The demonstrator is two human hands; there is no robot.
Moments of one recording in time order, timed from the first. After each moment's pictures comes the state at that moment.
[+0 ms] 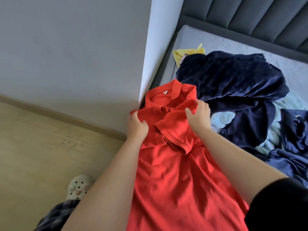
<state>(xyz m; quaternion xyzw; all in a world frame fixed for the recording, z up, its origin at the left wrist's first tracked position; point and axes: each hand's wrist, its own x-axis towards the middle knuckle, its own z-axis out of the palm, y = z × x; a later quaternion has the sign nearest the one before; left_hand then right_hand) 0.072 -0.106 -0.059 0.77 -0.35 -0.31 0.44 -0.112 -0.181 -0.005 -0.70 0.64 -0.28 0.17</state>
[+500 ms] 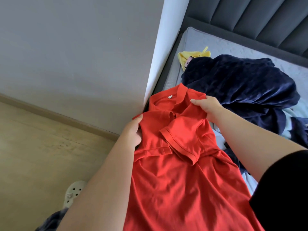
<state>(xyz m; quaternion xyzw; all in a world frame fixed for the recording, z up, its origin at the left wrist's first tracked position) 0.104 -0.132 -0.070 0.51 0.03 -0.62 0.60 -0.098 -0.258 0.021 -0.51 0.65 -0.30 0.48</state>
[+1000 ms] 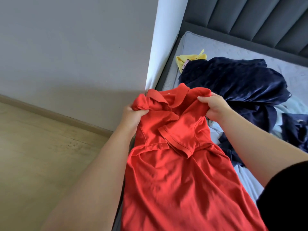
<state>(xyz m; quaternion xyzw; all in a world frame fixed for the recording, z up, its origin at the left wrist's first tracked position) 0.101 -0.105 -0.006 0.54 -0.23 -0.46 0.66 -0.121 -0.223 0.058 -0.47 0.52 -0.41 0.59</state>
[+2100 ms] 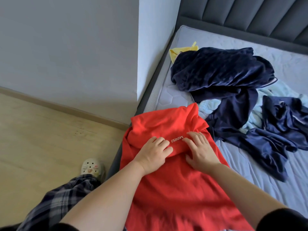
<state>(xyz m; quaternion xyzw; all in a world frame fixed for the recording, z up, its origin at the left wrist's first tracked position) -0.016 0.039 -0.033 0.50 -0.84 0.10 0.18 -0.230 -0.036 -0.039 -0.92 0.35 -0.14 -0.03</state>
